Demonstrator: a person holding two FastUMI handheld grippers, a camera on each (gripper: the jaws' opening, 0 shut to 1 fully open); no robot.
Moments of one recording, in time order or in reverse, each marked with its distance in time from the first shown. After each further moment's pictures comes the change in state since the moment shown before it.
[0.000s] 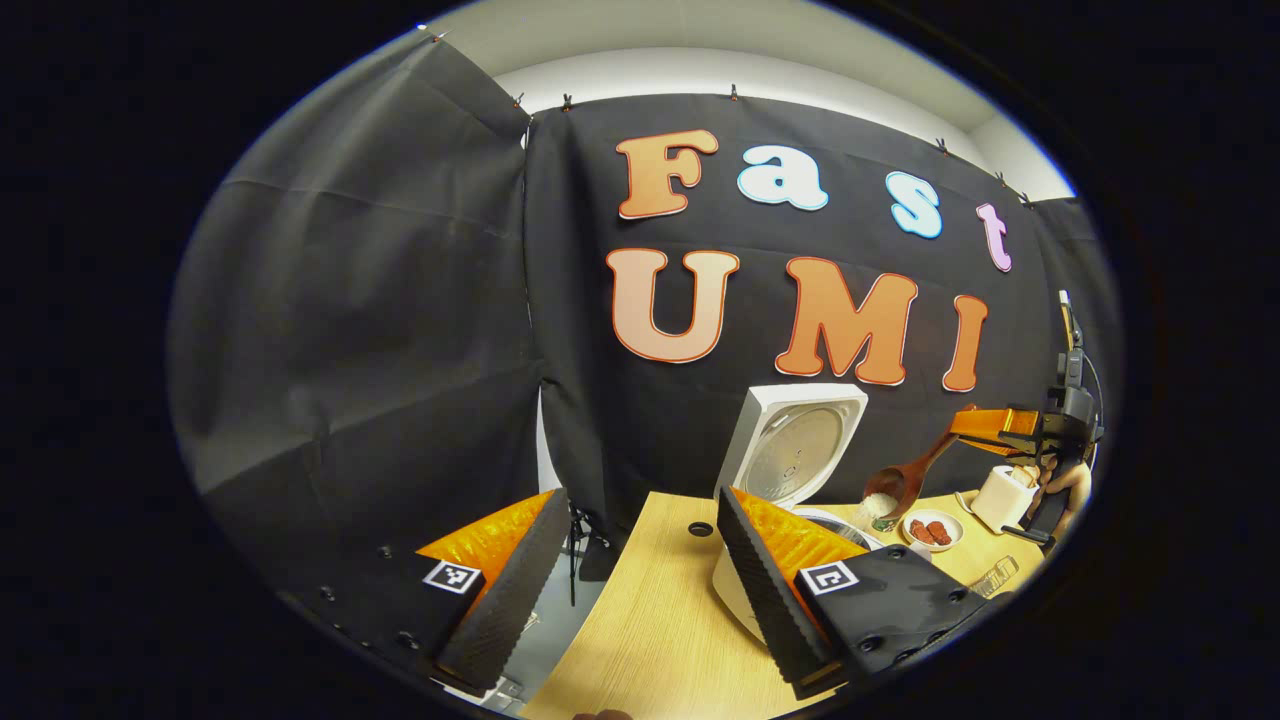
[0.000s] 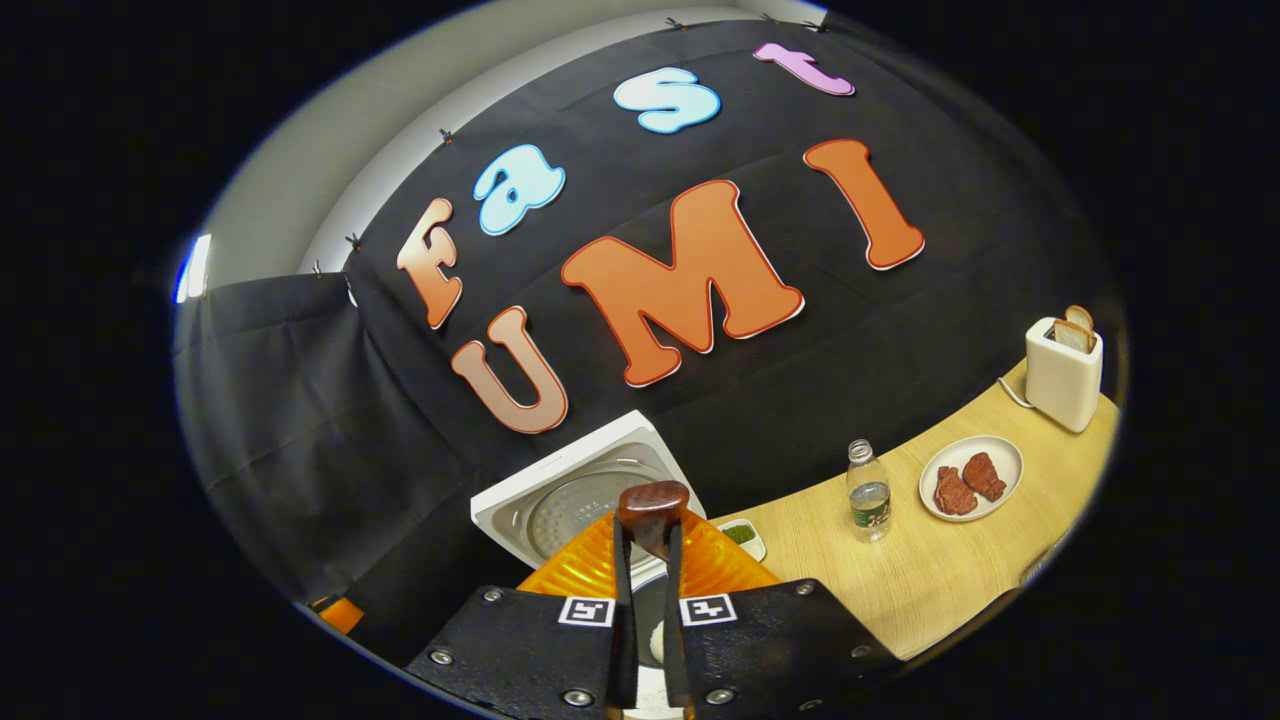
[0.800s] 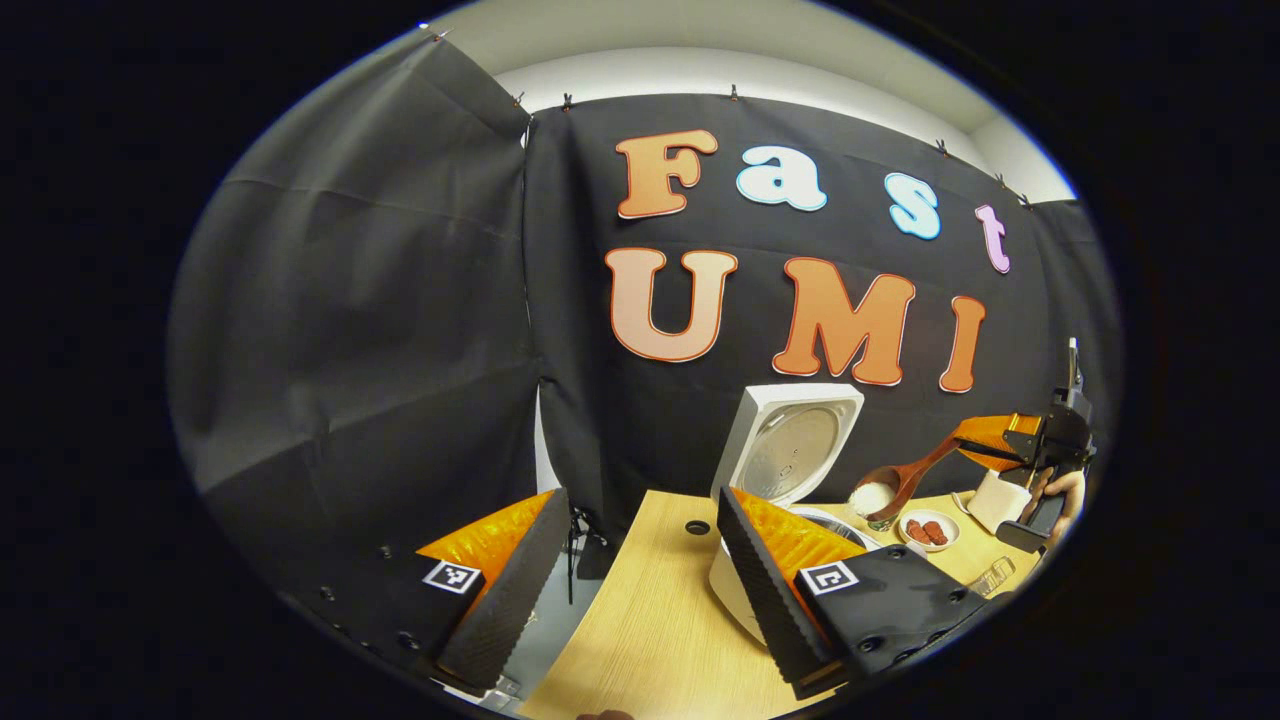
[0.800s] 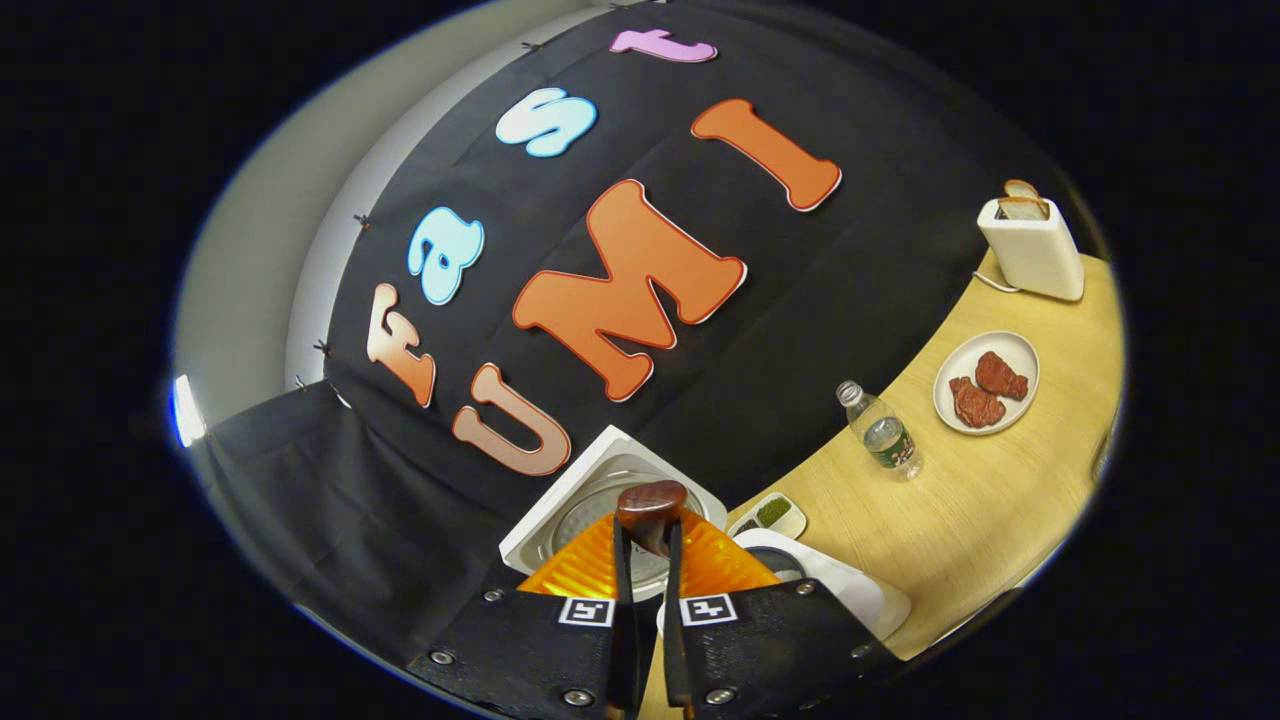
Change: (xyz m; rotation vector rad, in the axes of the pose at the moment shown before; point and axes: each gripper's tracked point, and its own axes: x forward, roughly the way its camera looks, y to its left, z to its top) left arm -0.002 -0.003 0.002 -0.001 0.003 -0.010; right arm -0.001 -0.026 -0.007 0.340 -0.019 0.007
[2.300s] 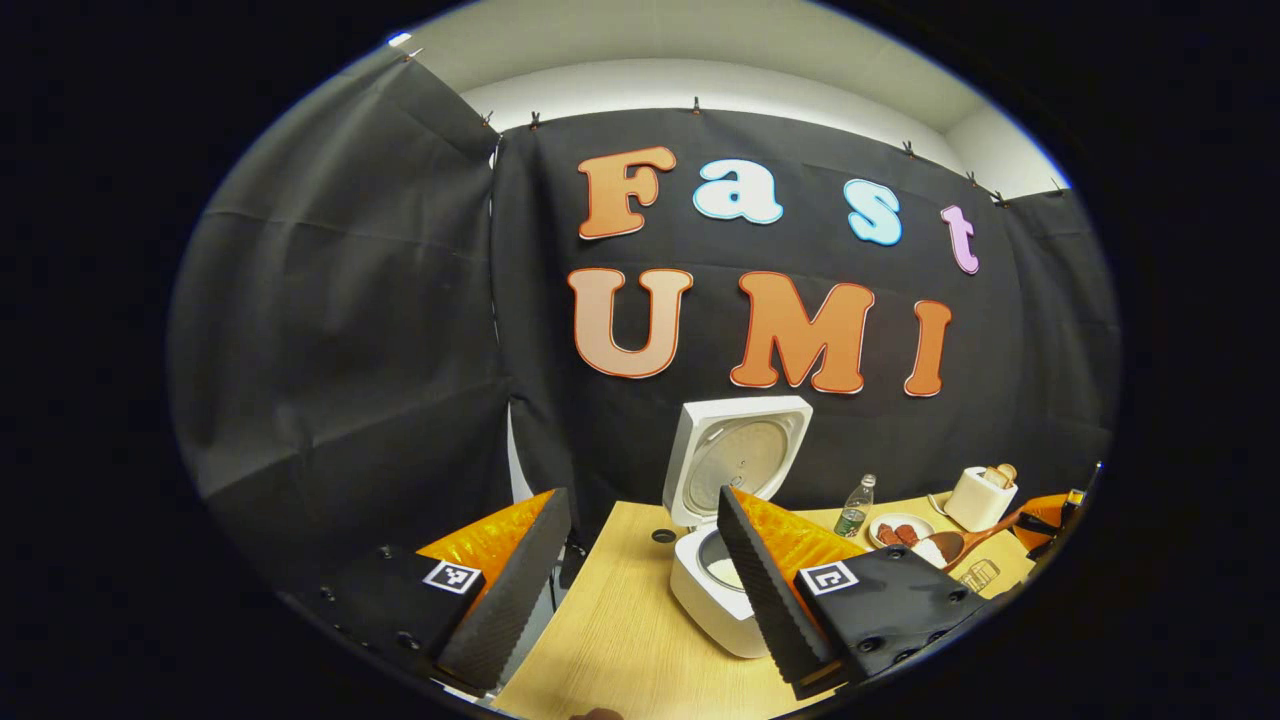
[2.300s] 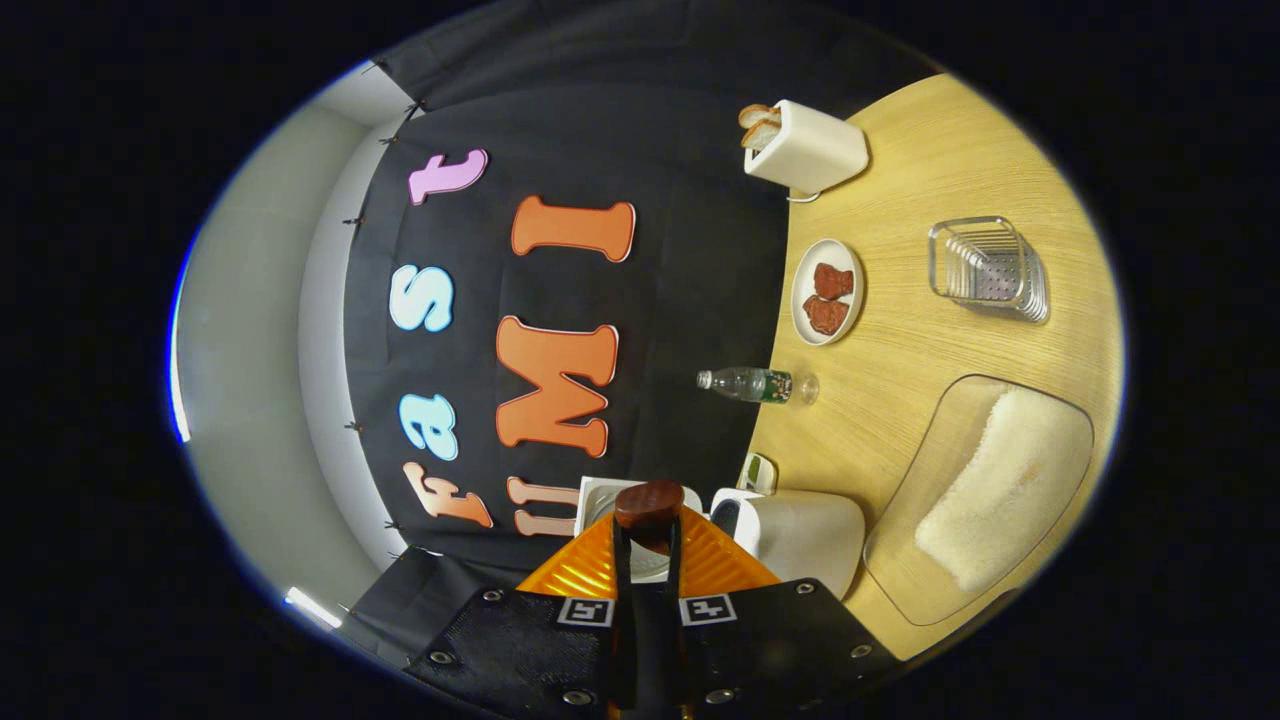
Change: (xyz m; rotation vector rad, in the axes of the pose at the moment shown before) left arm -0.029 -0.053 0.020 0.020 -0.041 -0.050; right arm -0.164 -0.116 0.000 0.629 -0.082 0.008
